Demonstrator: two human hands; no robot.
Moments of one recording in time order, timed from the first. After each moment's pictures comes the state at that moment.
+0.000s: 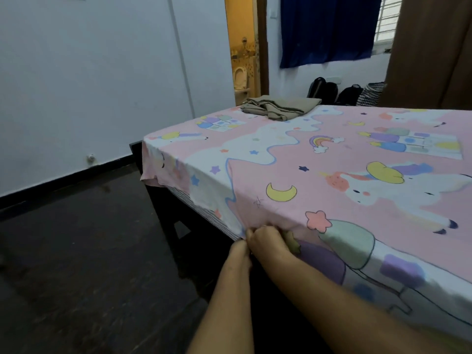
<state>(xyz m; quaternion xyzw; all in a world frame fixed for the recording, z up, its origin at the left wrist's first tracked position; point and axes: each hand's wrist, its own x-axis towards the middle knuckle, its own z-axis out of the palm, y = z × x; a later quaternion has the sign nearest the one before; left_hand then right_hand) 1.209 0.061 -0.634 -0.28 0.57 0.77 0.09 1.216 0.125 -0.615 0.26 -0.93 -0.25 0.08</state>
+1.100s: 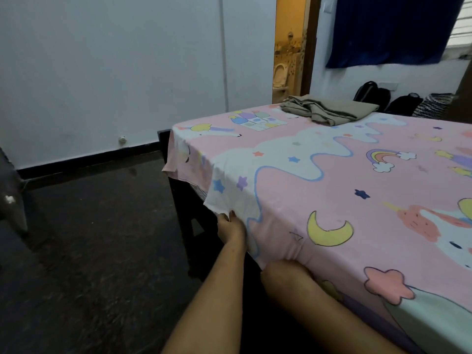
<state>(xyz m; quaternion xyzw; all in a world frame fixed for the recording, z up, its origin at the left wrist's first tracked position) 1.078 -0.027 -0.658 -0.36 0.62 0.66 -0.22 1.183 0.093 -0.612 0.36 -0.89 -0.24 -0.13</state>
